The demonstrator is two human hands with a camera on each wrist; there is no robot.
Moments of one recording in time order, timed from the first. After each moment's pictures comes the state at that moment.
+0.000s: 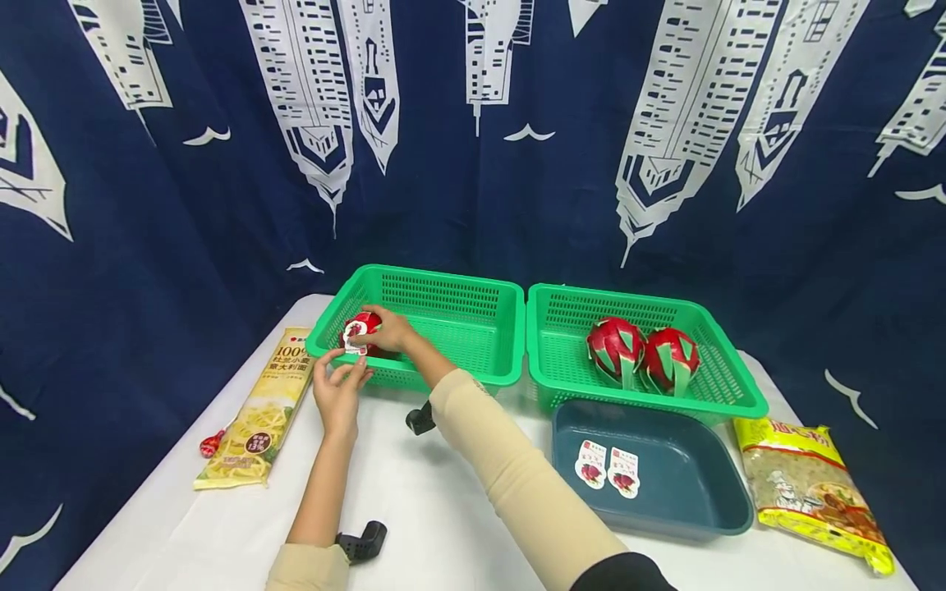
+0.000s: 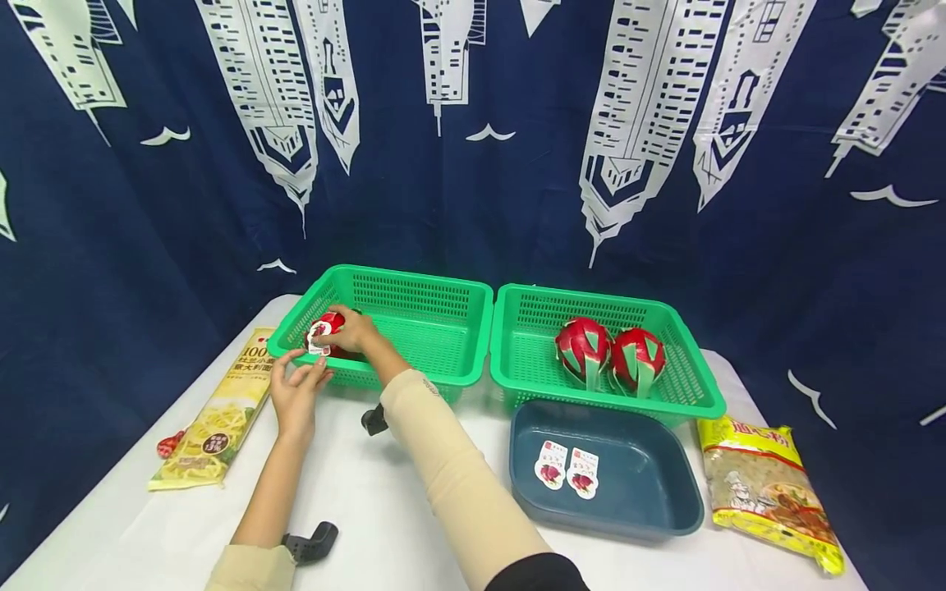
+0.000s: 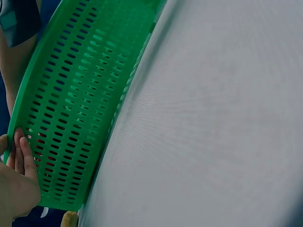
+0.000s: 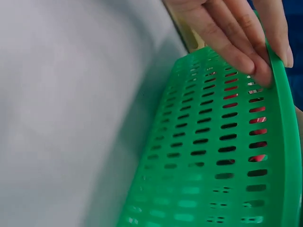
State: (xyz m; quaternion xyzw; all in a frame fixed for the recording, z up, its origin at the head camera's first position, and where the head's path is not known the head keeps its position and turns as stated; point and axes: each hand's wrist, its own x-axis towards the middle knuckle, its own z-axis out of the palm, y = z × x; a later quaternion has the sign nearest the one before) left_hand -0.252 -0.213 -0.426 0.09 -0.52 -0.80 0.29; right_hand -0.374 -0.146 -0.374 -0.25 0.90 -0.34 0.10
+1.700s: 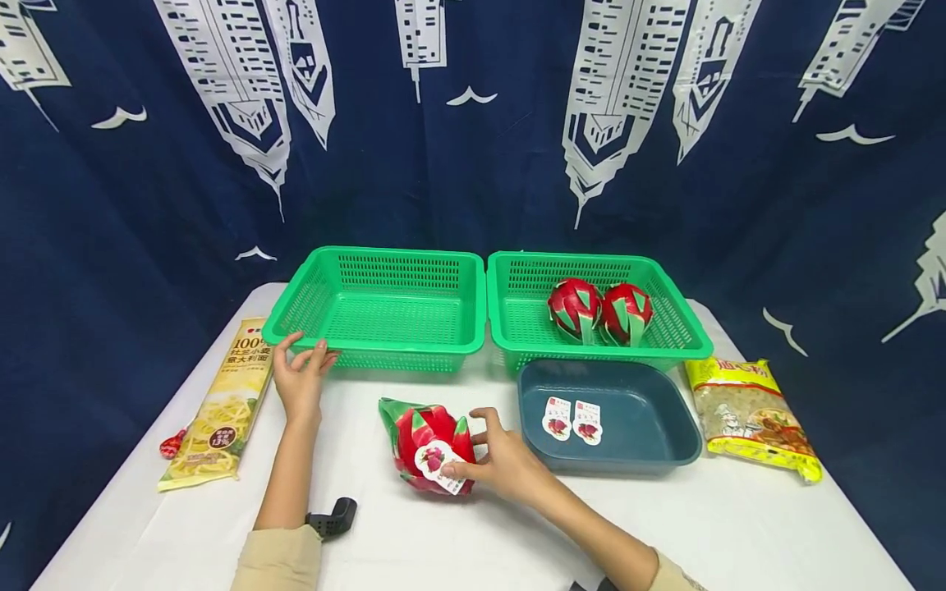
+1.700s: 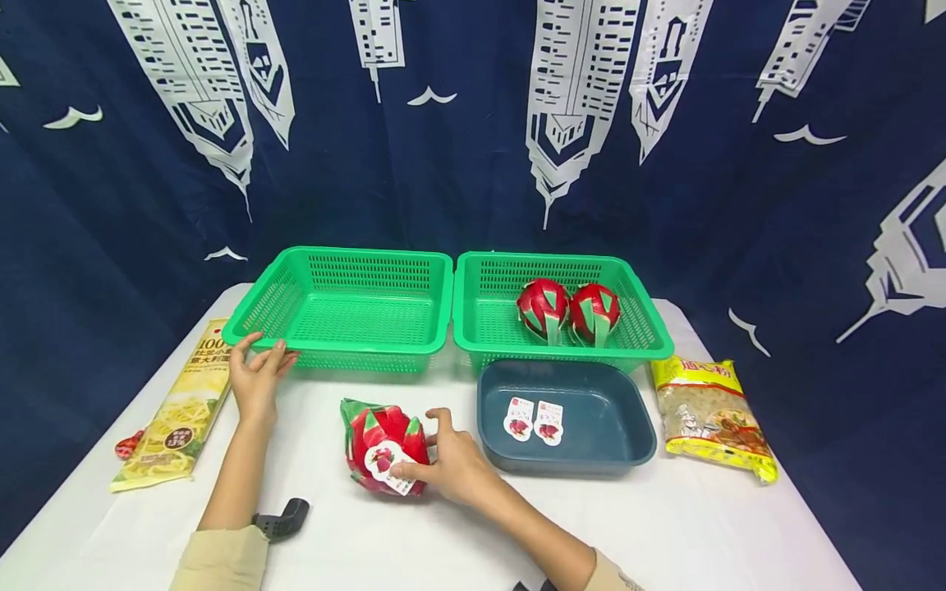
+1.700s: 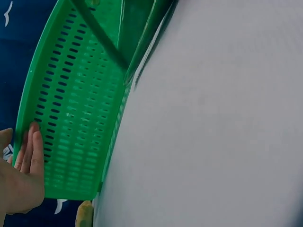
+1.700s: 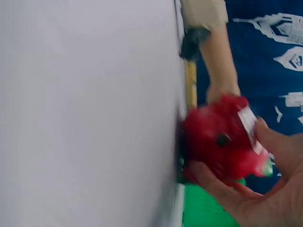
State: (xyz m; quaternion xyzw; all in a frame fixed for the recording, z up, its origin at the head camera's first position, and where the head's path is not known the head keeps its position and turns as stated) left_hand -0.251 -0.210 -0.423 0.09 -0.56 -0.78 0.27; right_hand -0.157 0.081 -0.403 -0.19 0.88 -0.42 0.08
